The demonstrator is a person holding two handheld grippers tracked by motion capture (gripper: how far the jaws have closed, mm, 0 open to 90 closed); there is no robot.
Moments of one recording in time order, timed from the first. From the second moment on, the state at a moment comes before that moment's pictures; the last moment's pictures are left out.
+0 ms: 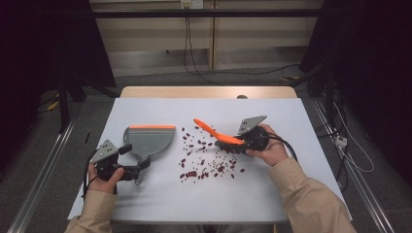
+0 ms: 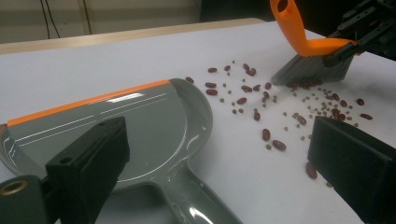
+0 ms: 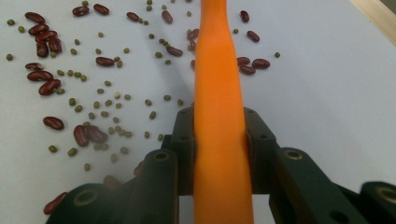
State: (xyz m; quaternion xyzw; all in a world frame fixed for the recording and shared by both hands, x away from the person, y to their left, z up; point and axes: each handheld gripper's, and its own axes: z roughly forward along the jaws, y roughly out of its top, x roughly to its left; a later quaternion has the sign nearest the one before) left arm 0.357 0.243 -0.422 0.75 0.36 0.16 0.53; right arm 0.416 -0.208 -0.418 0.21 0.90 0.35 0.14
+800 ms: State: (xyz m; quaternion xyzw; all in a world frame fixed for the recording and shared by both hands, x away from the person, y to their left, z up) left arm 0.357 0.243 -0.424 0.75 0.37 0.14 0.53; right arm 0.507 -0.174 -0.423 0.28 0.86 0.38 0.20
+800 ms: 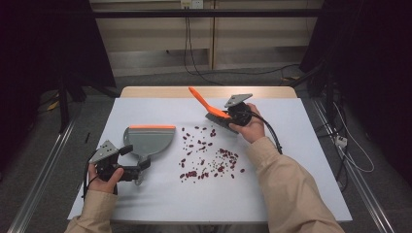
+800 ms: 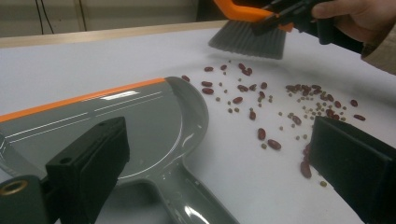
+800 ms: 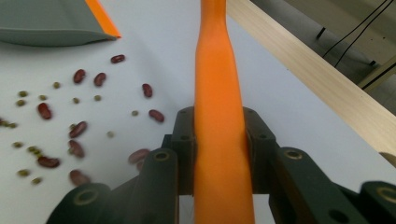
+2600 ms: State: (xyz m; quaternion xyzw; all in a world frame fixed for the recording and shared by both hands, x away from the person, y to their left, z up) left arm 0.358 0.249 -0.427 0.74 0.38 0.15 0.53; right arm 0.533 -0.126 -0.432 0.21 0.87 0.40 0.19
